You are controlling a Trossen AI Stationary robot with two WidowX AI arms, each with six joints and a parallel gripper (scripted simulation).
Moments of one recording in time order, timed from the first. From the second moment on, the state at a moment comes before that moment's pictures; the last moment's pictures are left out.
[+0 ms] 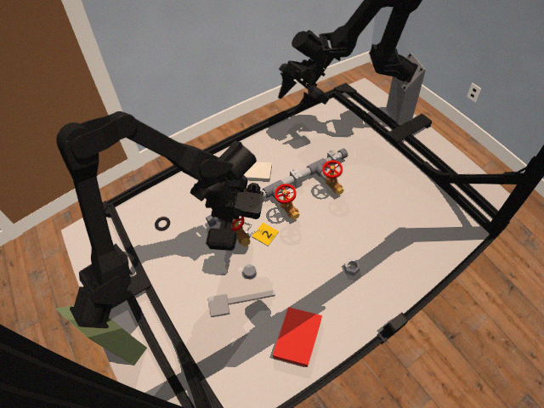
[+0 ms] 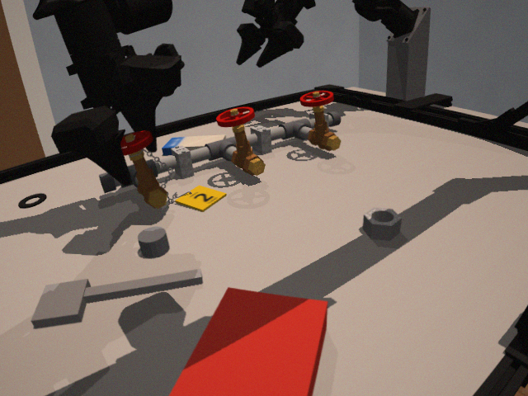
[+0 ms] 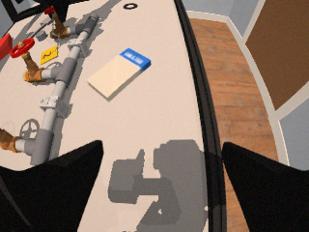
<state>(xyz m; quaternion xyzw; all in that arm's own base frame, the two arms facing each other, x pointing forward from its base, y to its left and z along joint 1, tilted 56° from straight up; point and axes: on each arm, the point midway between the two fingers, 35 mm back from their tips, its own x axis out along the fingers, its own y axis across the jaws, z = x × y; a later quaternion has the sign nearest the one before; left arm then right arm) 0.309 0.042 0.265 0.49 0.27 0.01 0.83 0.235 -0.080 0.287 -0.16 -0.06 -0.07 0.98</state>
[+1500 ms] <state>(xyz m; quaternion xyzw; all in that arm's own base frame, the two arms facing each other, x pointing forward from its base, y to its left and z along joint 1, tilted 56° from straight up) 0.309 0.042 0.265 0.07 0.24 0.12 0.96 0.235 -0.080 0.287 -0.16 -0.06 -0.07 0.98</state>
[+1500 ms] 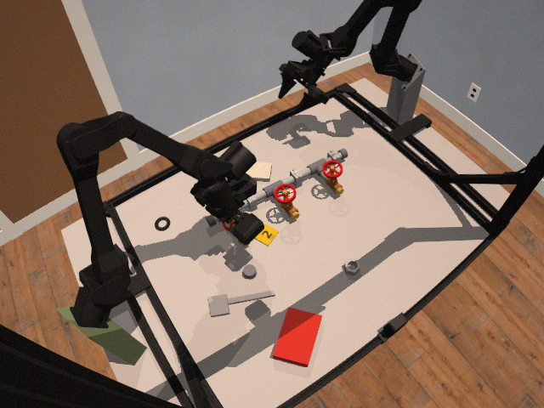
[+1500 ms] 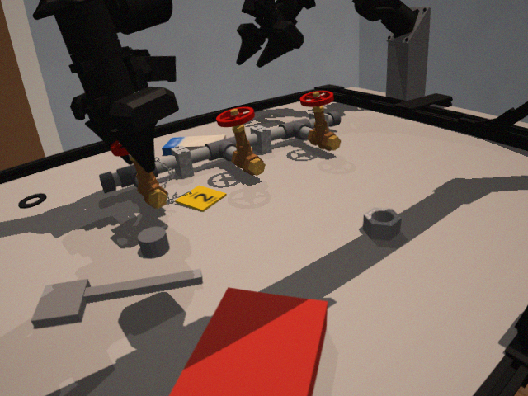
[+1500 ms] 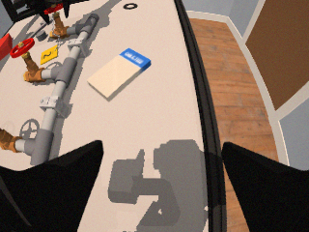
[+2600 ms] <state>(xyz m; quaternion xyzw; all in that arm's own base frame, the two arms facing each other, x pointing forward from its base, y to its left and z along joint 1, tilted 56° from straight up) 0.309 0.042 0.265 -0.24 0.18 0.19 0.93 0.235 -0.080 0.287 -0.16 -0.06 -0.07 0.98</state>
